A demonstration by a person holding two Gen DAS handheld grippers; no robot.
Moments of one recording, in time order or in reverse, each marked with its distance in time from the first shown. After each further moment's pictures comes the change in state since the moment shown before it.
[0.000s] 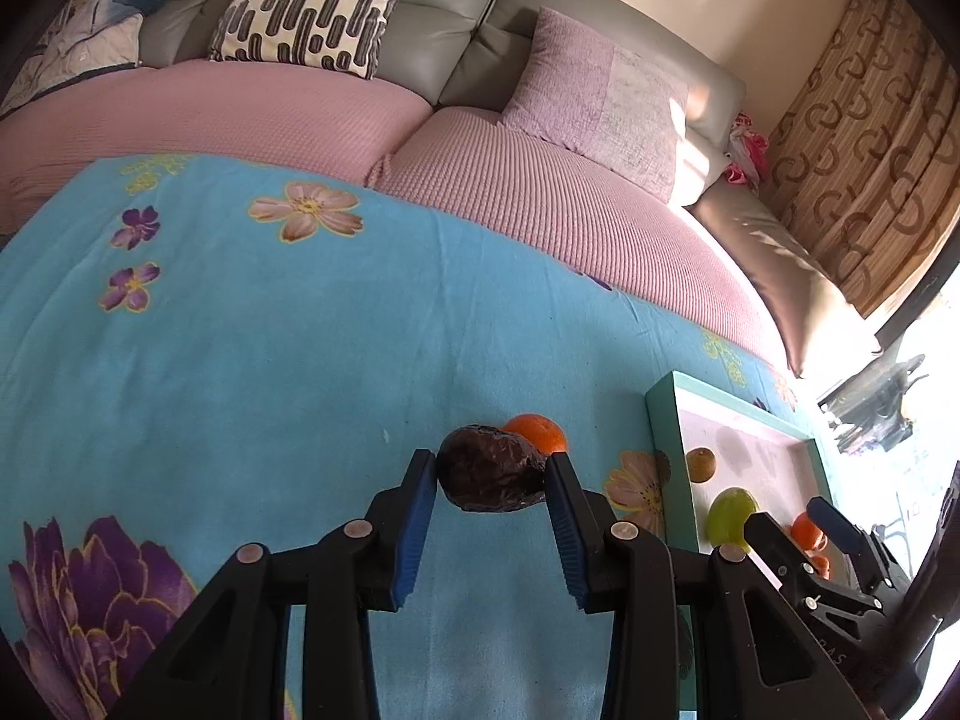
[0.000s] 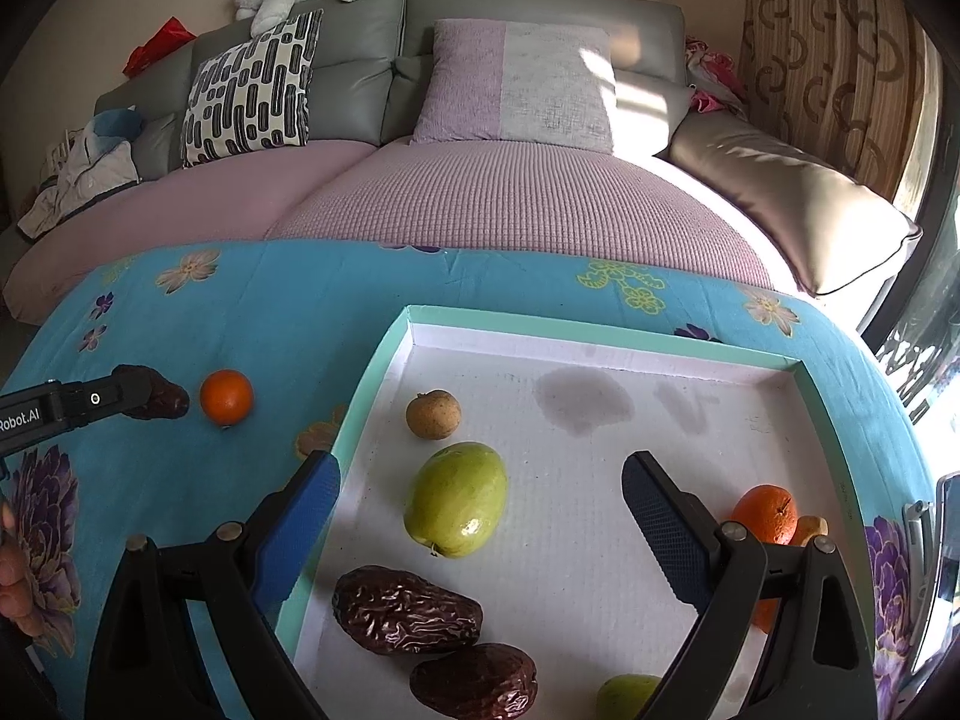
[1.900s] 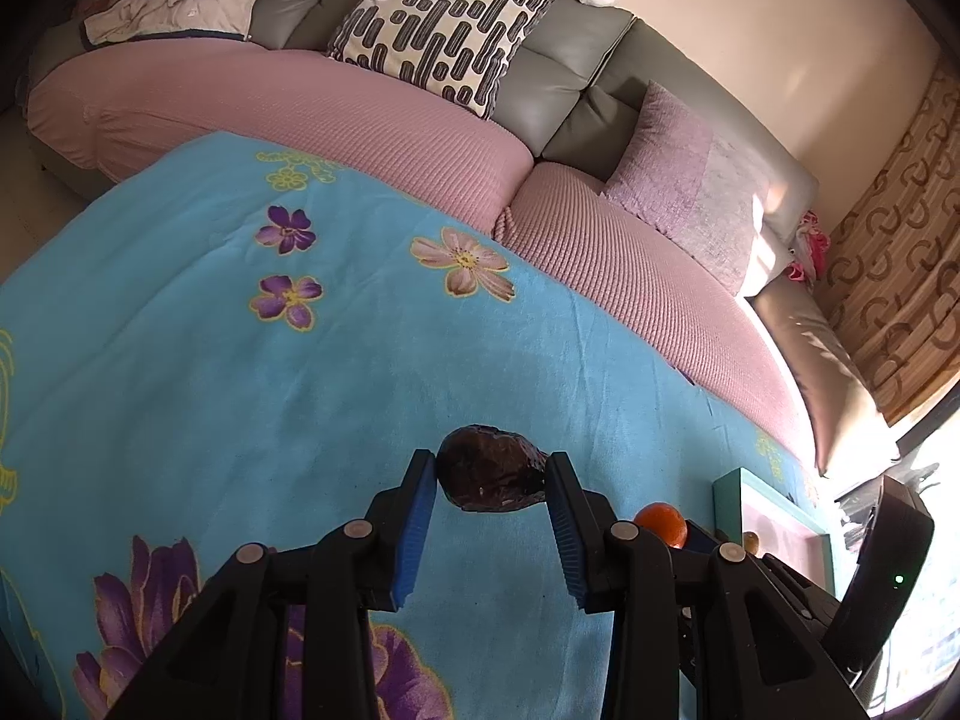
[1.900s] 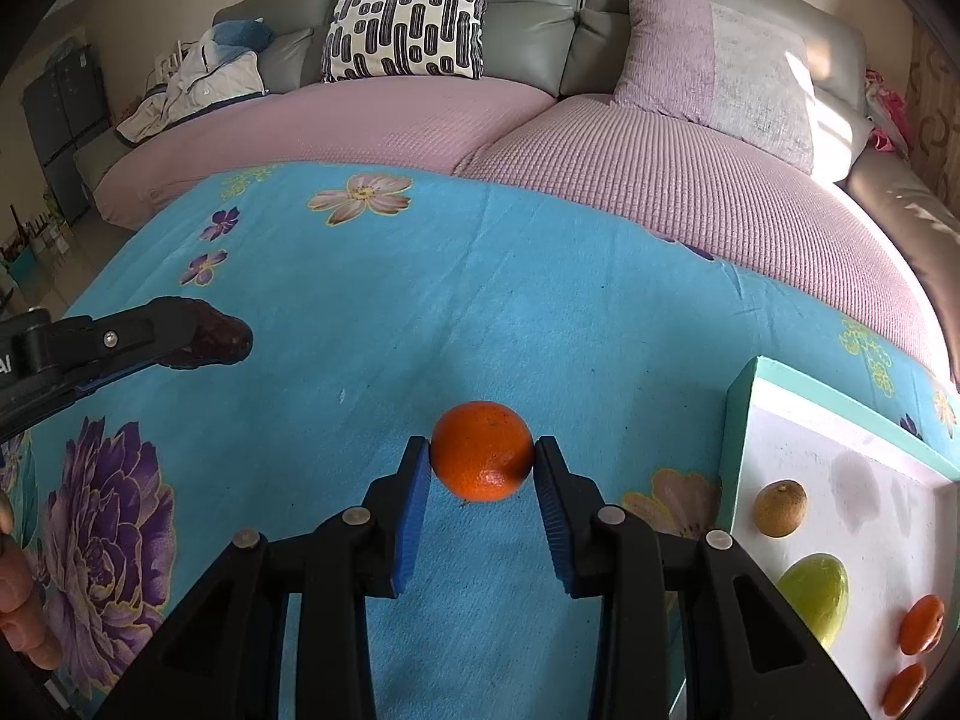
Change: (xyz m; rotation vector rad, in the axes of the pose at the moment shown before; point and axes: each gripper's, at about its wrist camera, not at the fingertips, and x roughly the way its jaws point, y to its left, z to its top) left arm -0.031 0.074 0.011 -0.186 -0.097 0.066; right arm 0.054 0.133 0.021 -0.208 0.111 0.246
